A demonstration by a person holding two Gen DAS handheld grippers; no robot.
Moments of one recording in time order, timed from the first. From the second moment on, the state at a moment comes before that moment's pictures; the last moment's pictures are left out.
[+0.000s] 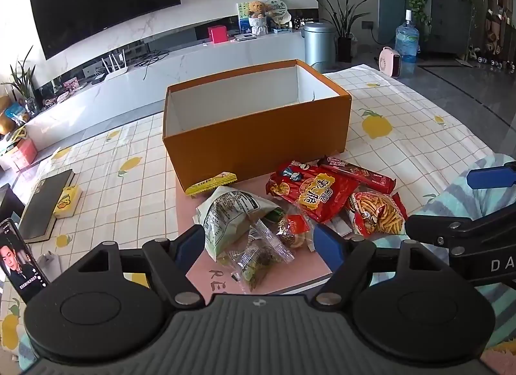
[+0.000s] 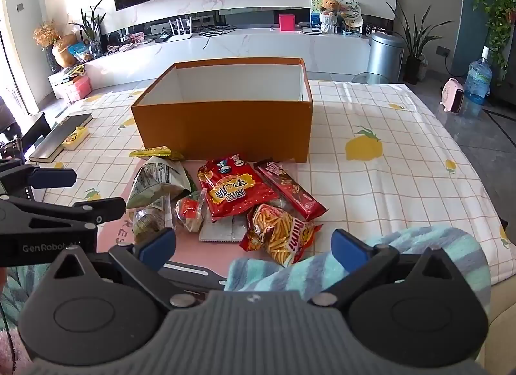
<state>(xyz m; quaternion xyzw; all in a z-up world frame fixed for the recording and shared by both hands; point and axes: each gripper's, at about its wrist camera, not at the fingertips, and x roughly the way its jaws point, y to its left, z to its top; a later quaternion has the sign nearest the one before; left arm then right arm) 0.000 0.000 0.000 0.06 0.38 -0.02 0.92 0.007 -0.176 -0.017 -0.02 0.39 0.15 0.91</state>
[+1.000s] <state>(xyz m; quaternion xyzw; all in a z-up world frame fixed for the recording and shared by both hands) -0.002 -0.001 0.000 0.07 0.38 -0.02 0.92 0.007 -0.175 -0.016 -0.02 0.39 0.15 0.91</state>
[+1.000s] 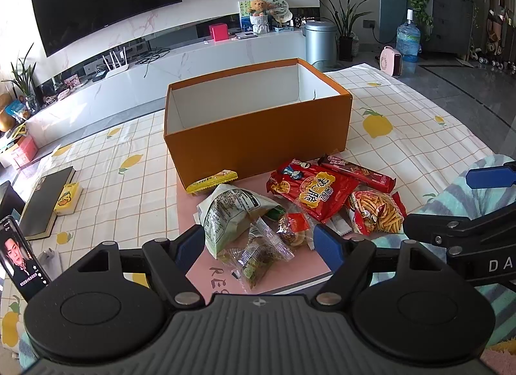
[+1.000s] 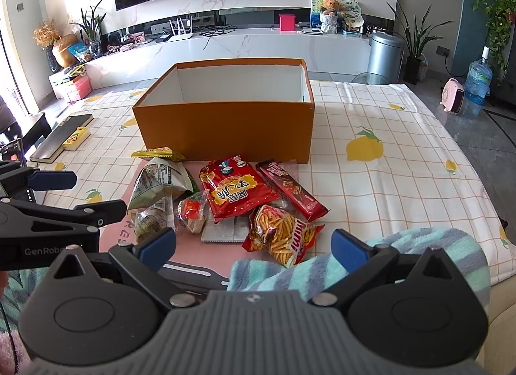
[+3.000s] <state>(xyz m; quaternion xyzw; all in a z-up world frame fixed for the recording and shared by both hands) -0.003 -0.005 0.000 0.06 0.39 -0.02 0.92 0.008 -0.176 -0.017 -0.02 0.39 0.15 0.91</state>
